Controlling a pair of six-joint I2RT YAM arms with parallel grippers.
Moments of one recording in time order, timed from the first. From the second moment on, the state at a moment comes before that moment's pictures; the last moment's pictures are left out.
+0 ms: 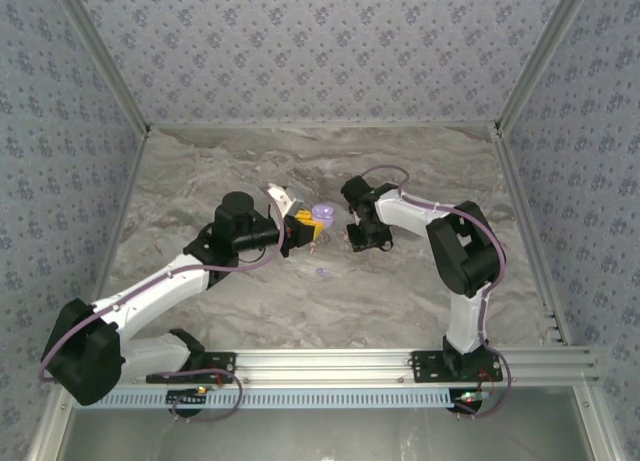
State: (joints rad) left arm -0.66 1.17 0.71 0.20 0.53 -0.14; right arm 0.57 1.91 1.27 -0.80 0.02 0.30
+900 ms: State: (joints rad) left arm -0.66 1.23 0.70 0.20 0.45 -0.16; right arm 0.52 1.85 1.18 -0.71 -0.03 0.31
